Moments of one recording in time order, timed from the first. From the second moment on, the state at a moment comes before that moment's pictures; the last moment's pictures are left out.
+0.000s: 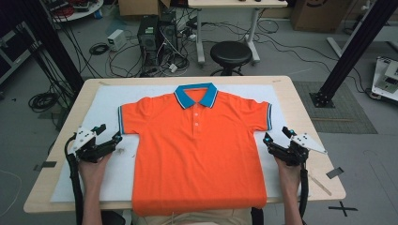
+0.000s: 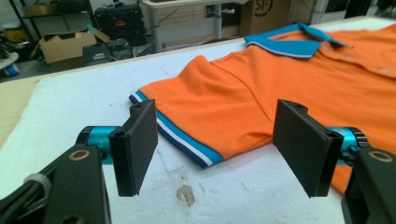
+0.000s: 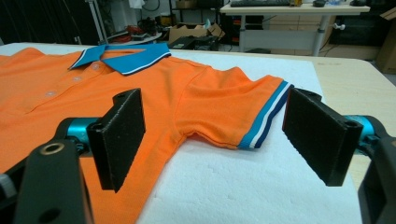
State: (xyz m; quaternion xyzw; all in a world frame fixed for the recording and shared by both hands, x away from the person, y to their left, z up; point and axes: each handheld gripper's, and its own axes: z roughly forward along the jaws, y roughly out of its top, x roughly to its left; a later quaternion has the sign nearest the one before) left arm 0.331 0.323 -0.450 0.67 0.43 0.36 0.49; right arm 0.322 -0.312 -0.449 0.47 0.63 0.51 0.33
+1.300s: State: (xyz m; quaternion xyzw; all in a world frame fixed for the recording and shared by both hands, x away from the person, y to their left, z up) left arm 0.406 0.328 -0.432 0.68 0.56 0.23 0.41; right arm 0.324 -0.305 -0.449 0.47 0.65 0.48 0.36
